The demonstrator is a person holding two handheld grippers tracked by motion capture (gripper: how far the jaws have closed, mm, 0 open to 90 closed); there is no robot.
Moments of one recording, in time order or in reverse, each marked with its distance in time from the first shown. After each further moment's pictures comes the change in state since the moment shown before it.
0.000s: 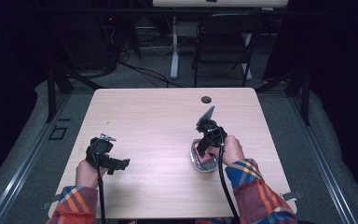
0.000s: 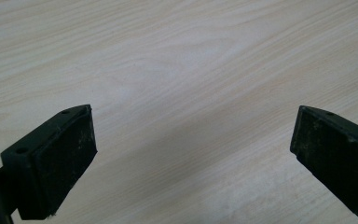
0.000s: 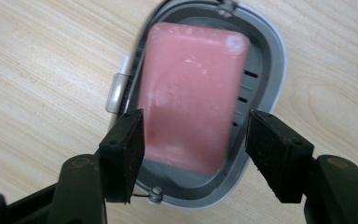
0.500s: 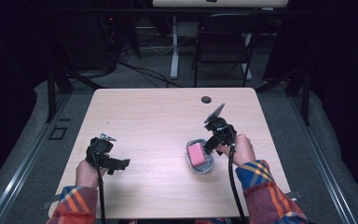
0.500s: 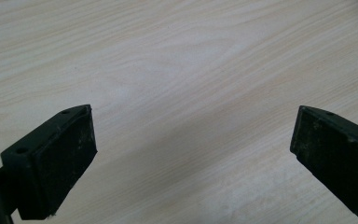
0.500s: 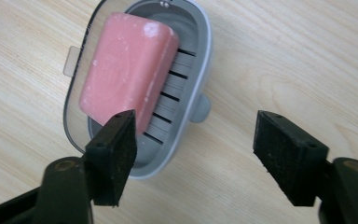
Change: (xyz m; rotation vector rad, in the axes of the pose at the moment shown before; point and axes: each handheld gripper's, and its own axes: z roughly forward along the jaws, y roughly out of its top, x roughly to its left) left arm 0.000 0.000 0.000 -0.001 0.000 0.000; right arm -0.019 -0.018 -0.024 -0.069 -0.013 -0.052
